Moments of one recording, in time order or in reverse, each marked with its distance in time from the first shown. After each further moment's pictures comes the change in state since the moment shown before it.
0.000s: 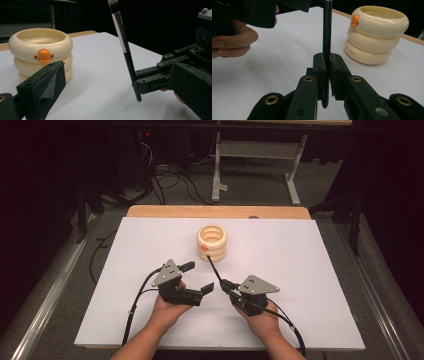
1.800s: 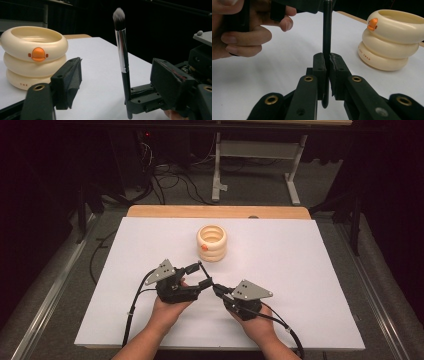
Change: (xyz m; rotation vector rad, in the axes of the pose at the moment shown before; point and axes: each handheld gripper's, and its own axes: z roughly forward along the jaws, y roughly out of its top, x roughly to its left) left arm 0.005 -0.002 -0.006 -0.057 -0.058 -0.103; right arm 0.016 -0.003 0.007 -0.018 0.042 -0.031
